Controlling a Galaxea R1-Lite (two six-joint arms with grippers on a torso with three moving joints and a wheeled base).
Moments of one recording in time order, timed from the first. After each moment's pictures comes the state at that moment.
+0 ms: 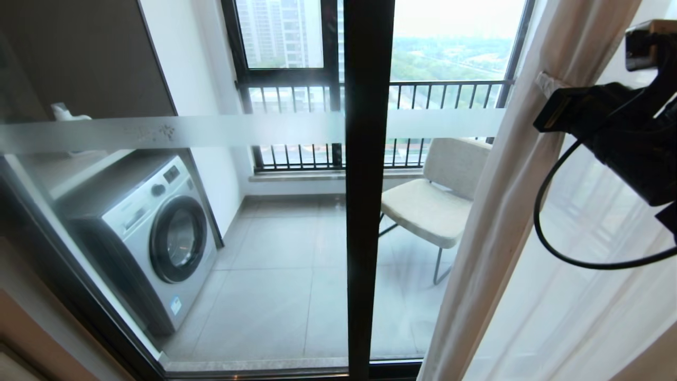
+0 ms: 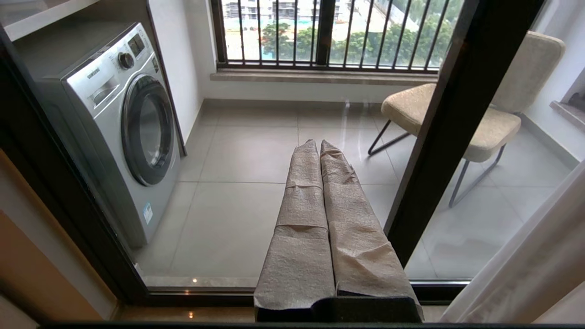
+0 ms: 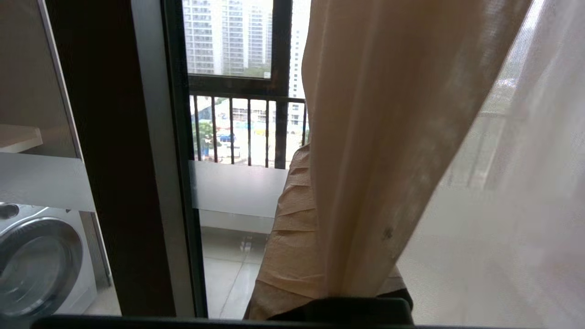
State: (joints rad) left arm -0.01 0.00 0.00 0.00 0.01 -0.05; right arm 0.24 1.63 -0.93 -1.04 -0.07 -0.06
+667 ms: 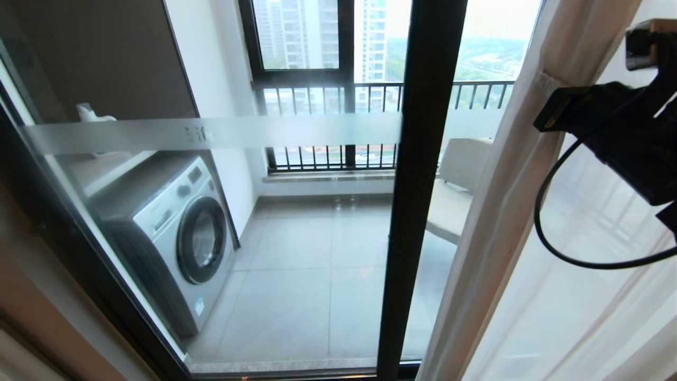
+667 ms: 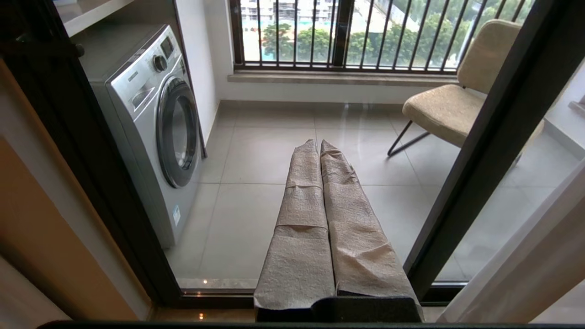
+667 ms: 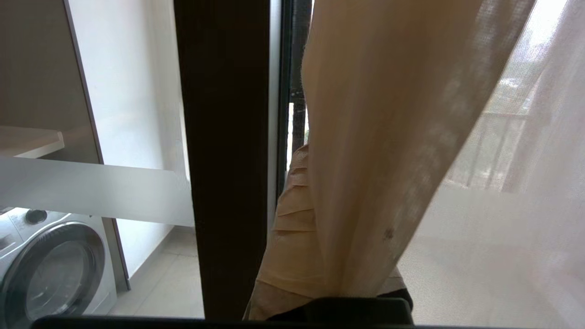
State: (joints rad) left arm -0.01 0.00 0.00 0.00 0.01 -0.05; right arm 0.24 1.62 -0.93 -1.04 -0.07 -0.06
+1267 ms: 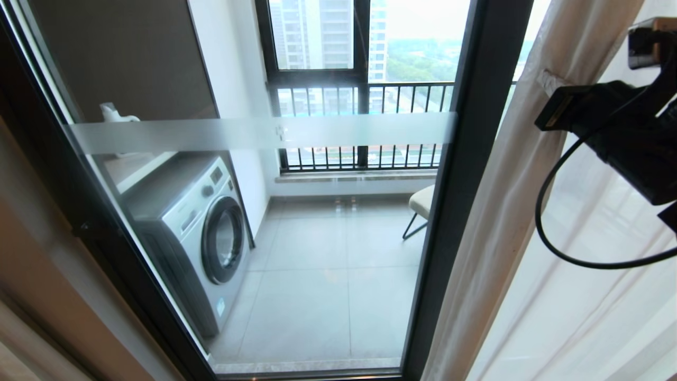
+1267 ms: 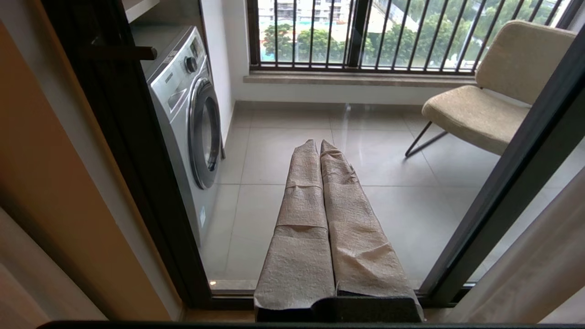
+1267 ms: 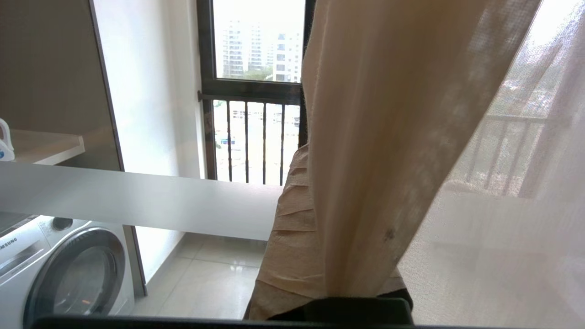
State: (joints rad) left arm -0.01 0.00 0.00 0.00 0.01 -0.05; right arm 0.24 1.62 -0.93 -1.04 -0.07 -0.06
